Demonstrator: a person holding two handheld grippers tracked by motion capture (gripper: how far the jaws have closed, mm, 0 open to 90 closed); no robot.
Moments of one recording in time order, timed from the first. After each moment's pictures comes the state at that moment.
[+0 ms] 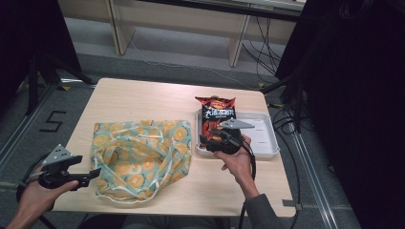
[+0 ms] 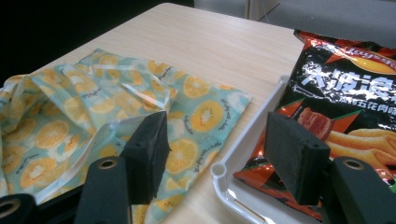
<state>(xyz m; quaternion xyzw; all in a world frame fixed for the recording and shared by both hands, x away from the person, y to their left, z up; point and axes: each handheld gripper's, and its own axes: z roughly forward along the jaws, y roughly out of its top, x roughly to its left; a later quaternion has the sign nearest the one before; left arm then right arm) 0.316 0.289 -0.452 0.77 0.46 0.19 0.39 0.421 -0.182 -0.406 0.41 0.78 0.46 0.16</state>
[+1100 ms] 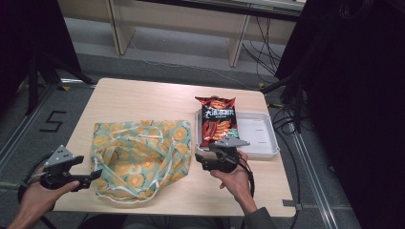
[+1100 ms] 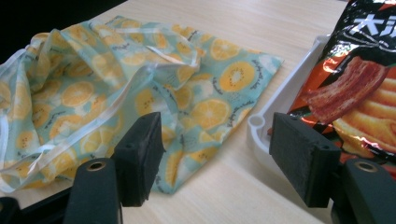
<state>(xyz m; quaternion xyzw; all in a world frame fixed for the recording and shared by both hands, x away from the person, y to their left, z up) 0.315 0.285 -0.452 0.78 0.45 0.19 0.39 0.383 -0.177 -0.431 0.39 0.80 0.44 0.14</state>
